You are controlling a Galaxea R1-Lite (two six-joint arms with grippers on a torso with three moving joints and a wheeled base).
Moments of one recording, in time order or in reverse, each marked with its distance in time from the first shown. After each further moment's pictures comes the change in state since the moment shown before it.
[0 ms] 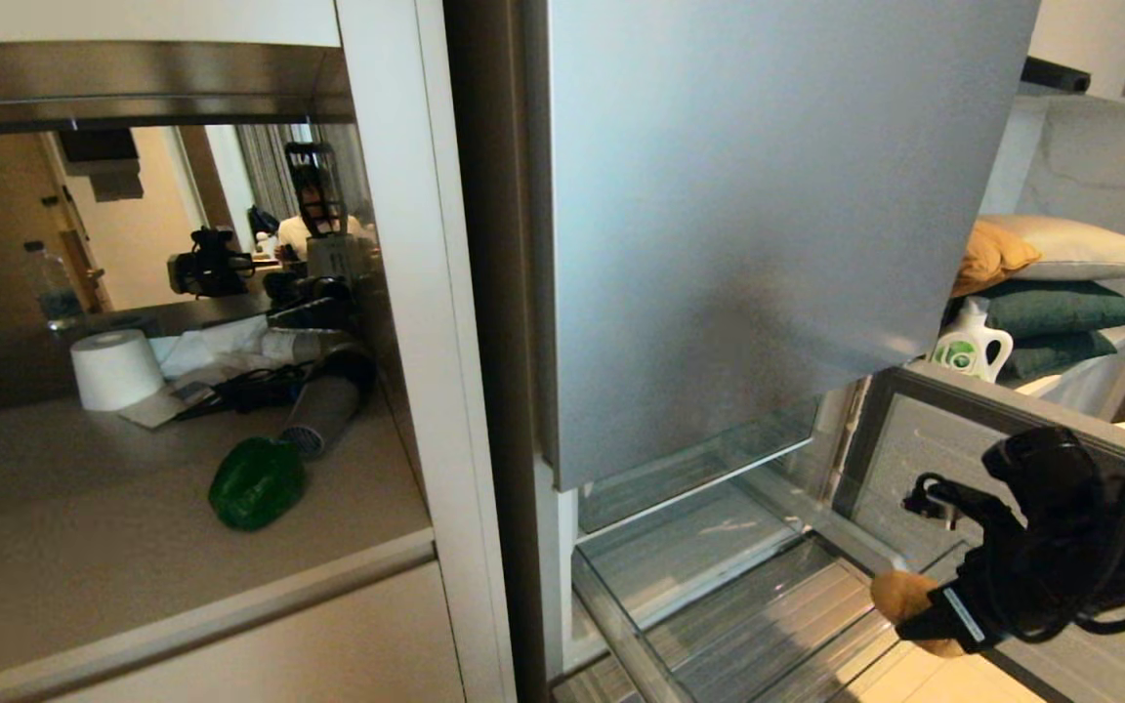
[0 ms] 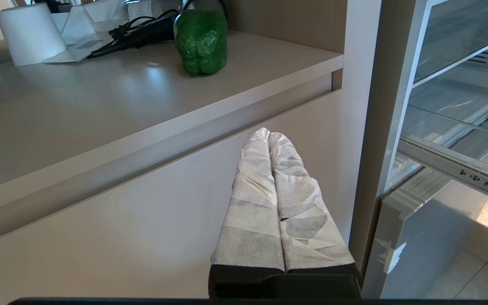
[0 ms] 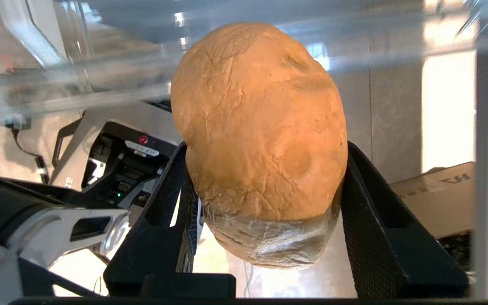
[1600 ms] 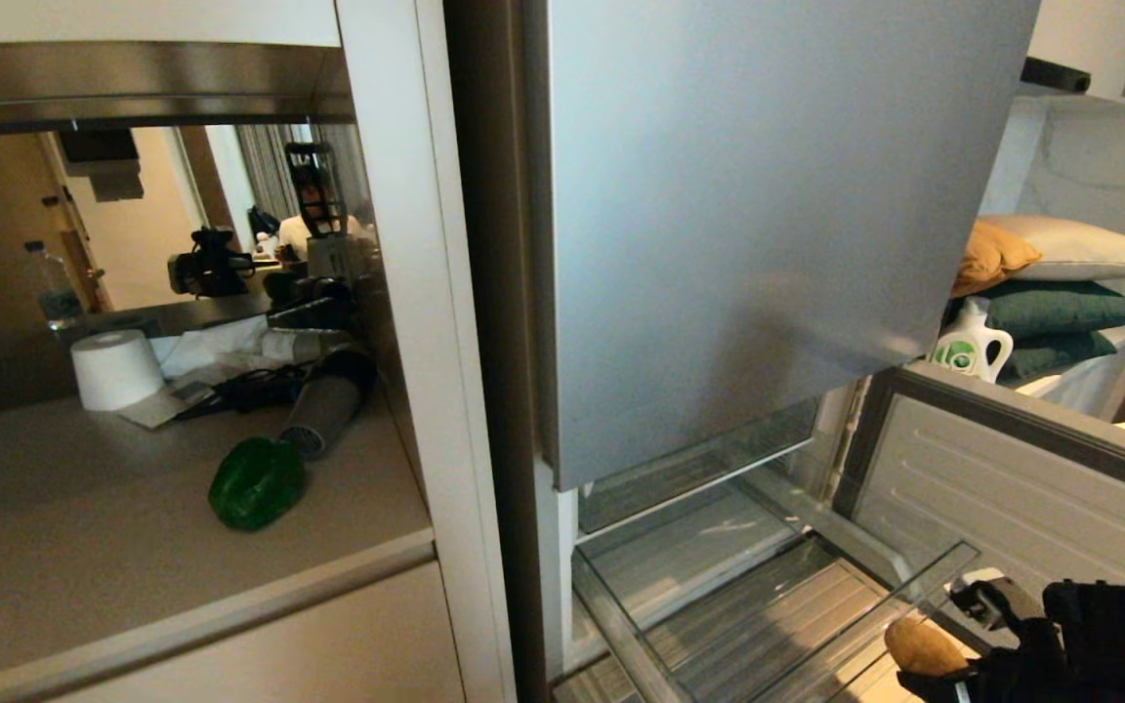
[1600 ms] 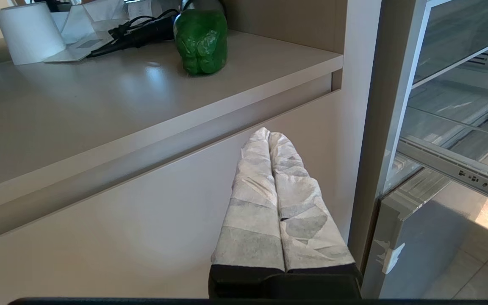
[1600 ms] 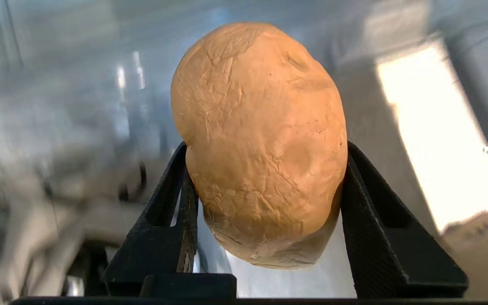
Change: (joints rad) left arm 0.000 0.000 0.000 0.000 0.000 -0.005; right arm -0.072 0.333 0.712 -1.401 0.014 0.106
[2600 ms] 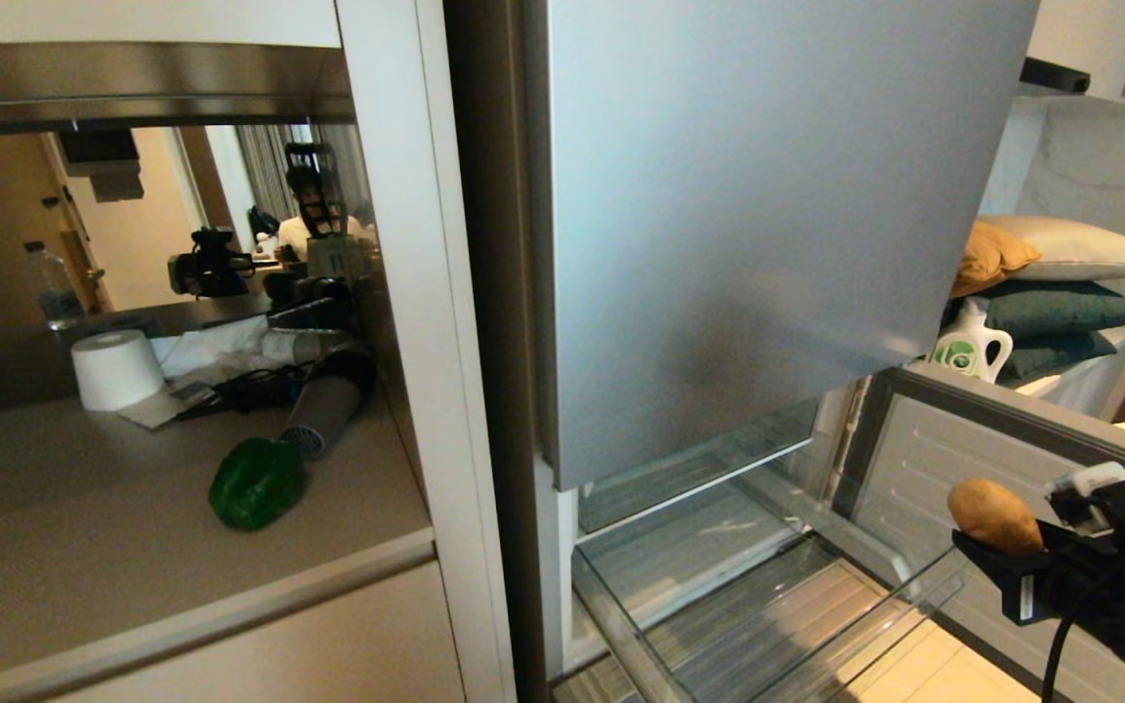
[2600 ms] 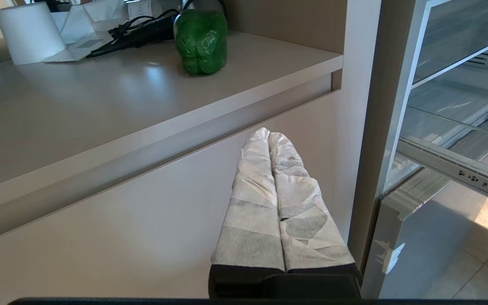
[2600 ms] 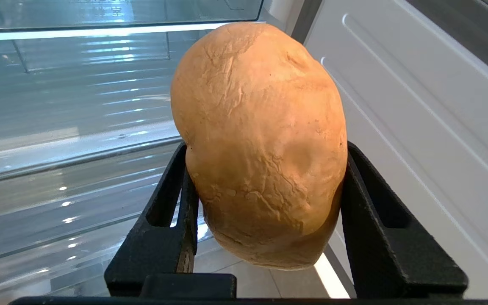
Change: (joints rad) left arm 0.000 0.000 0.000 0.000 0.000 0.000; right arm -0.077 -0.318 -0.037 -0.154 -0.010 -0.079
